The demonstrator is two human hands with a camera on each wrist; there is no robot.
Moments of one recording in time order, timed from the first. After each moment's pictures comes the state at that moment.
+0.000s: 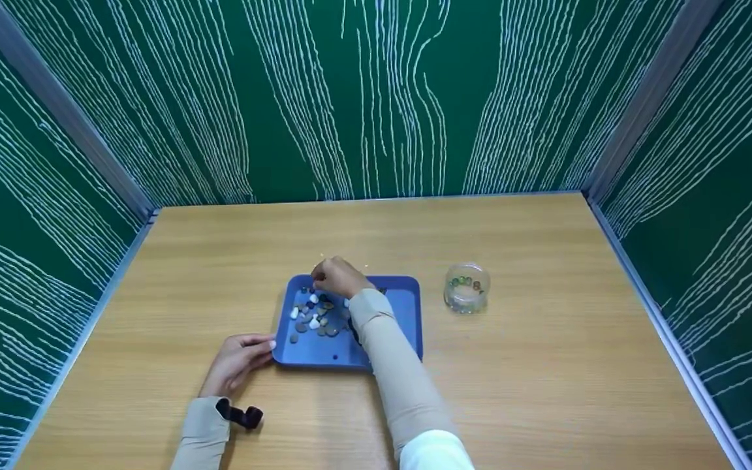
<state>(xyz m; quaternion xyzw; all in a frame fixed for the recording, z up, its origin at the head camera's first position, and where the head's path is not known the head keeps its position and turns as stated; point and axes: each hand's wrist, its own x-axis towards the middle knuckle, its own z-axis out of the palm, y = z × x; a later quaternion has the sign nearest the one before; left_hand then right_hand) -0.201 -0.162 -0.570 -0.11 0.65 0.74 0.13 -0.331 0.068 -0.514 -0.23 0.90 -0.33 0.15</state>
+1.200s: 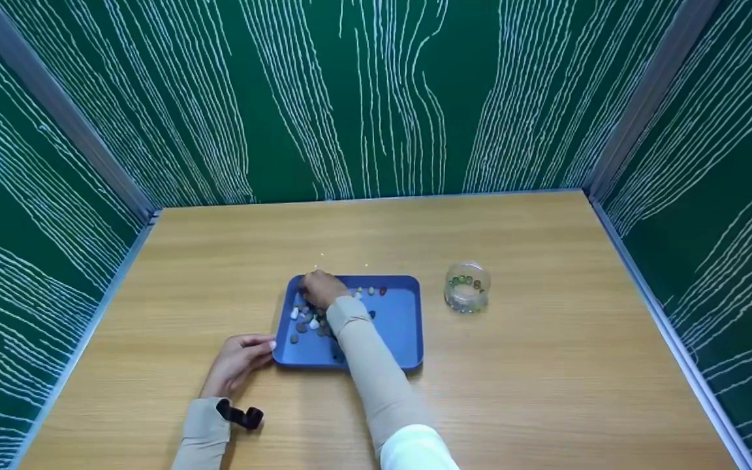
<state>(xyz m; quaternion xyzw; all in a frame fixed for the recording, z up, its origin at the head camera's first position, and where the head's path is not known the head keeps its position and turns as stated) -0.200 -0.161 -0.570 -0.11 0.65 0.74 0.13 -0.327 0.033 -0.543 -0.34 0.91 -0.23 0.07</state>
